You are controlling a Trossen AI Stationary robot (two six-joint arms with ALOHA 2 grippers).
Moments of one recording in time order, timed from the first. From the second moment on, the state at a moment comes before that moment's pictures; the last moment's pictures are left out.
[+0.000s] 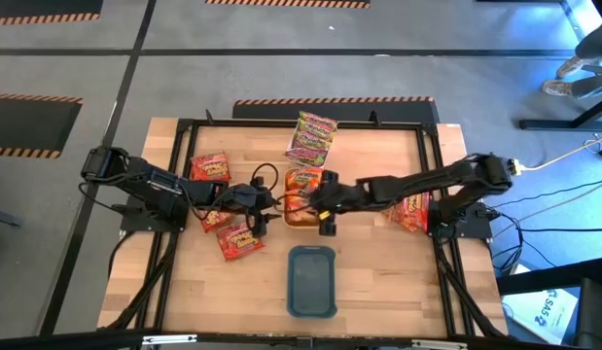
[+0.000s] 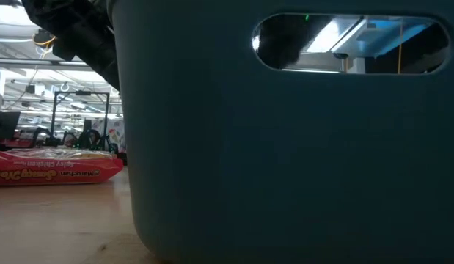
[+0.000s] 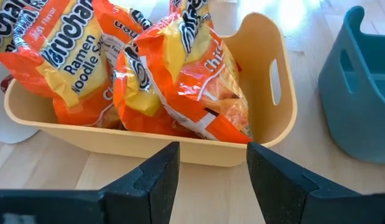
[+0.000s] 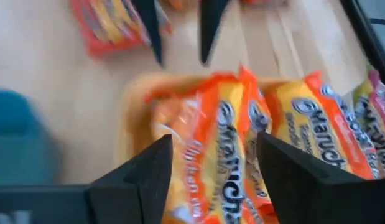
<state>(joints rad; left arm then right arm) -0.05 1.37 0.54 0.23 -0.16 -0.12 0.10 1.63 1.13 -0.26 0.21 -0.02</state>
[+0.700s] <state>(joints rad) -0.05 1.37 0.54 0.22 -0.16 -0.10 0.15 1.26 0.83 -0.98 0.13 0.63</state>
